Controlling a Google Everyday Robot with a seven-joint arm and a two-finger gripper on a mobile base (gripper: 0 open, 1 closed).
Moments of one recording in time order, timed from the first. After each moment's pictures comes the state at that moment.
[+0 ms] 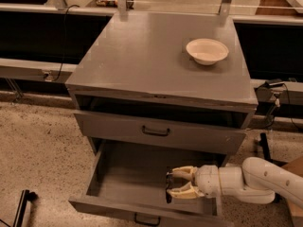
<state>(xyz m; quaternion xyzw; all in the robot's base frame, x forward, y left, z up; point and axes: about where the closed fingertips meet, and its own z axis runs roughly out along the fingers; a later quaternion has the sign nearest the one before) 0.429 -0.084 0.566 -0.53 0.62 0.38 0.44</state>
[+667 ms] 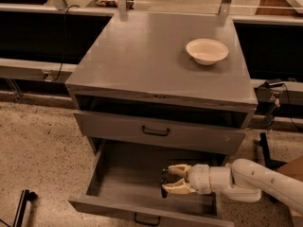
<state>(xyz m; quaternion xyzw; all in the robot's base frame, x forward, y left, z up) 0.466 -0.073 0.520 -0.50 0.64 0.37 0.45</state>
